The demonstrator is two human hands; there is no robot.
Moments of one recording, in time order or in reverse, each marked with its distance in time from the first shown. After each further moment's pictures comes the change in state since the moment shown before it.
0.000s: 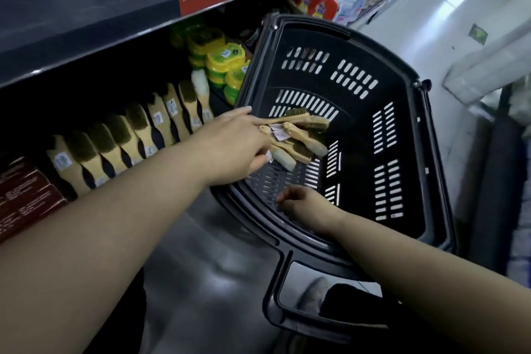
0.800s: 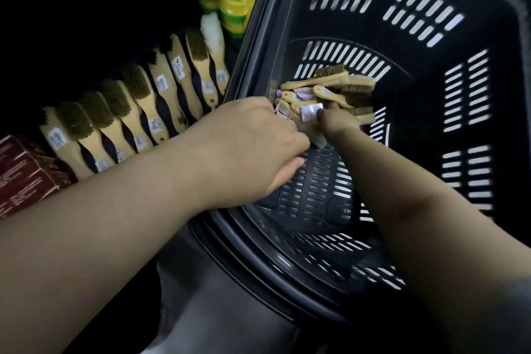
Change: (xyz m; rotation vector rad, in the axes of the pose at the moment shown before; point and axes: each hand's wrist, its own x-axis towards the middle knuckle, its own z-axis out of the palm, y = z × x) left_hand 0.013 0.001 0.008 0.023 -0.092 0.088; right_hand 0.237 0.039 -0.053 -0.961 0.273 -0.047
